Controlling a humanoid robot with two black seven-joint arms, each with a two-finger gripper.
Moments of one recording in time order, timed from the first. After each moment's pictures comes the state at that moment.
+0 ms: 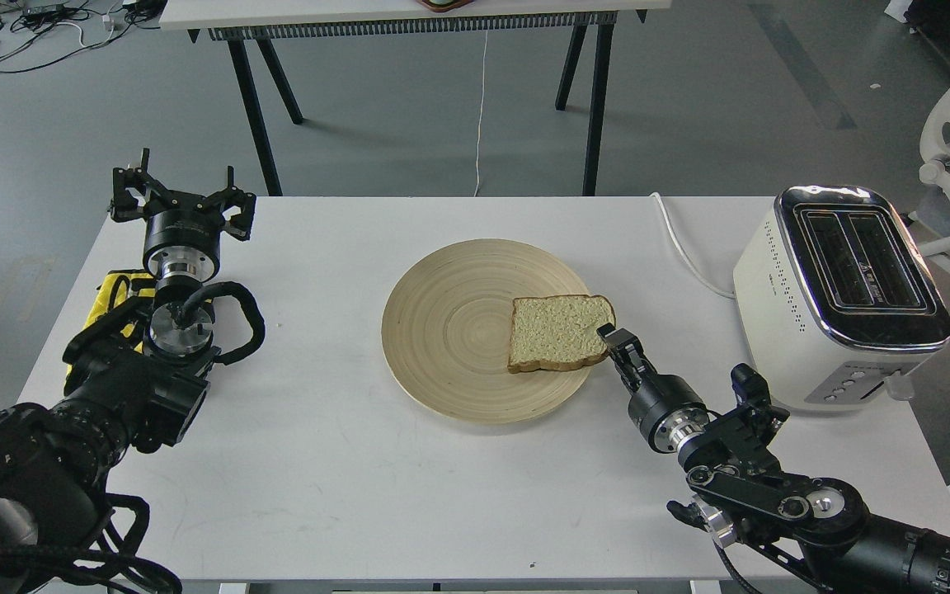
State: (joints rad) left arm -0.82 0.07 -0.61 -0.23 -0.67 -0.49 -0.44; right arm 0.52 -0.25 0.20 1.02 -0.64 -0.49 0.32
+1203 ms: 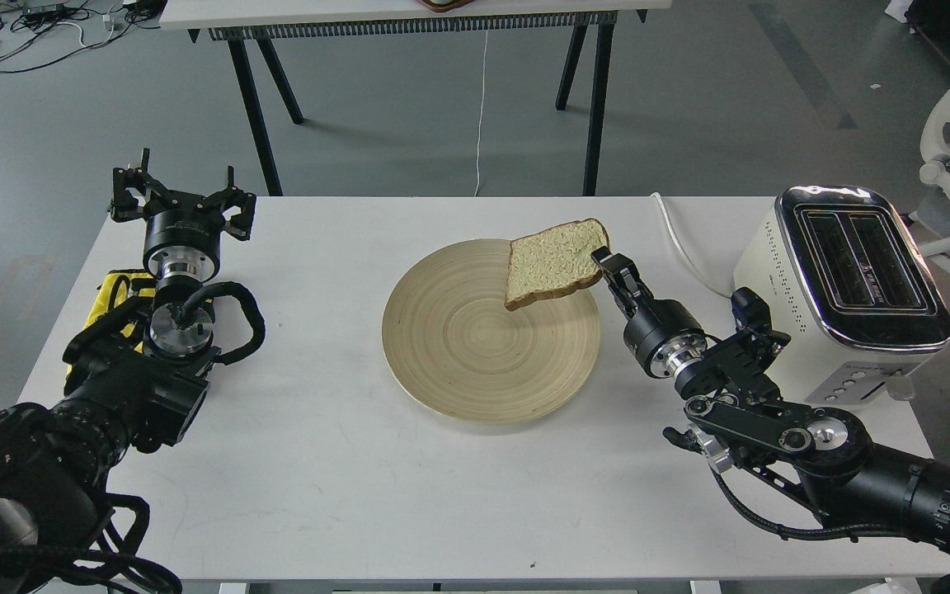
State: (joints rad) left arm -0.82 0.07 -0.61 -0.23 -0.67 -0.49 -0.44; right arm 0.72 -0.29 0.20 1.03 -0.64 -0.49 0.32
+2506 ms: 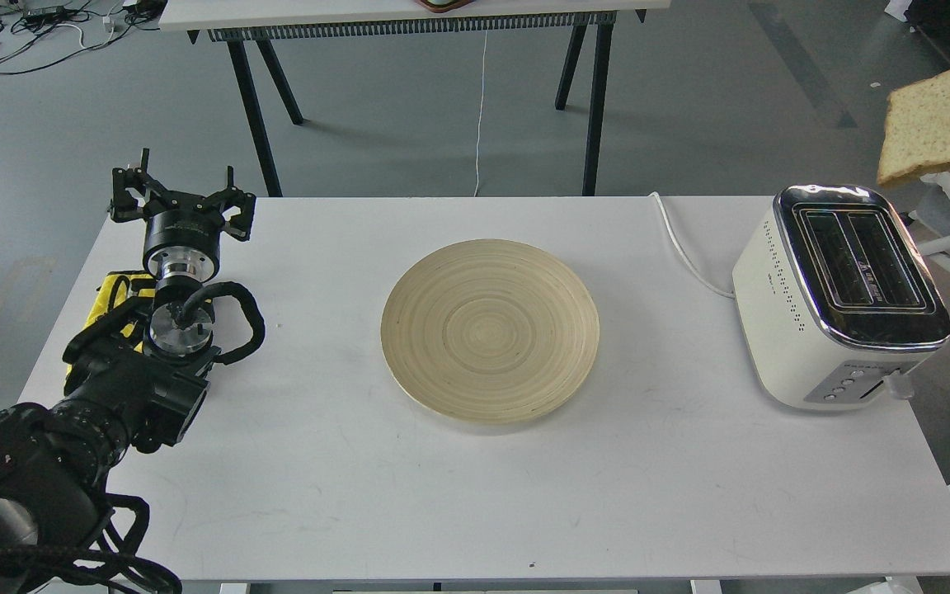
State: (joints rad) left arm -0.82 0.07 -0.61 -0.23 -0.67 -0.49 -0.44; right arm 0.82 -1.29 0.16 1.43 -0.74 -0.49 0.30
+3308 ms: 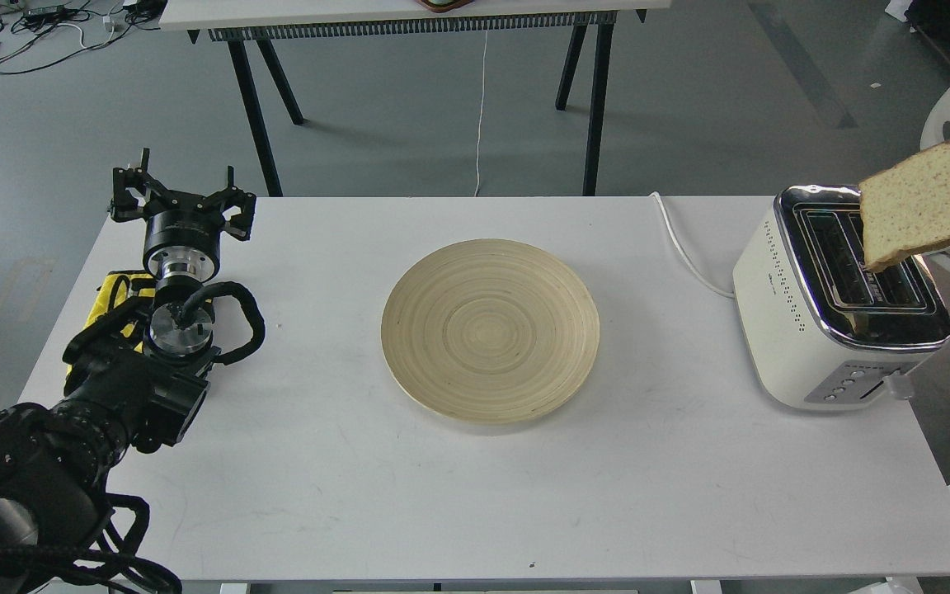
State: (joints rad) left arm -0.82 0.07 -0.61 -0.23 -0.67 -0.49 -0.44; right arm 0.76 -1.28 0.09 1.43 -0.89 -0.49 0.30
